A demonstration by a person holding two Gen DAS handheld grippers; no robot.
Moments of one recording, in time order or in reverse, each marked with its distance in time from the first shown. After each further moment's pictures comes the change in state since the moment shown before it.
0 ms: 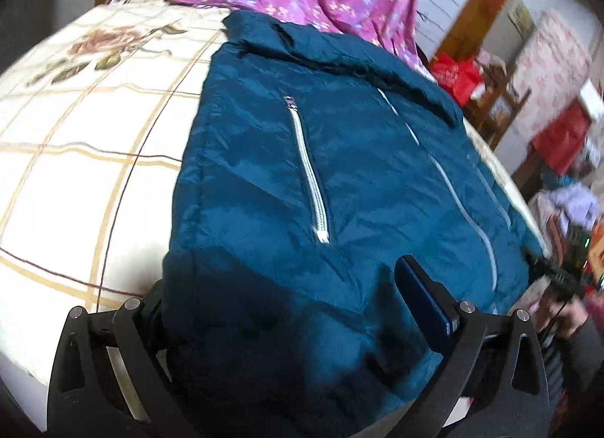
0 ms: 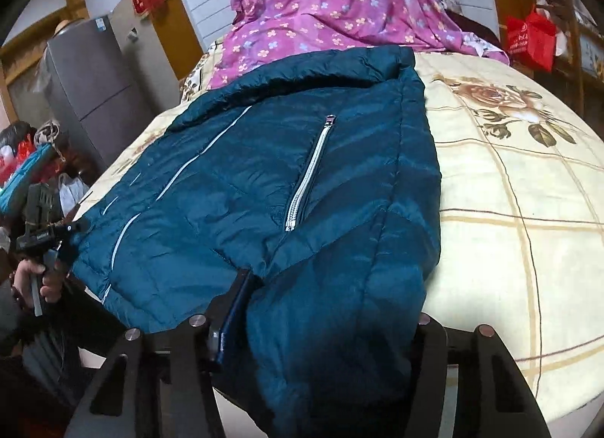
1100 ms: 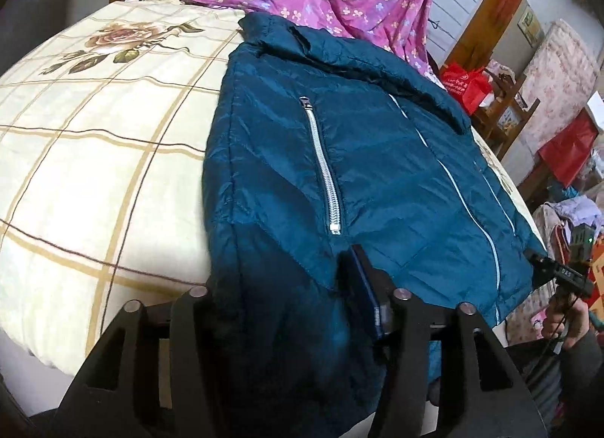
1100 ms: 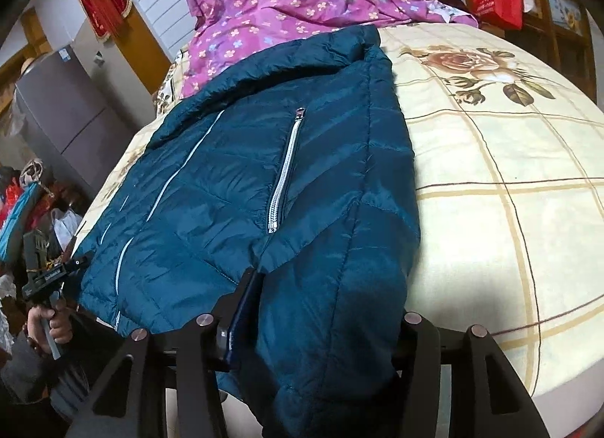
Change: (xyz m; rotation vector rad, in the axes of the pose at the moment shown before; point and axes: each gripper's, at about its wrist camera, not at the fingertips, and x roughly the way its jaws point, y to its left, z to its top) left arm -0.006 0.000 -0.008 -0.001 -0.014 0.041; right arm -0.003 -0.012 0.007 0.159 0.052 -0.028
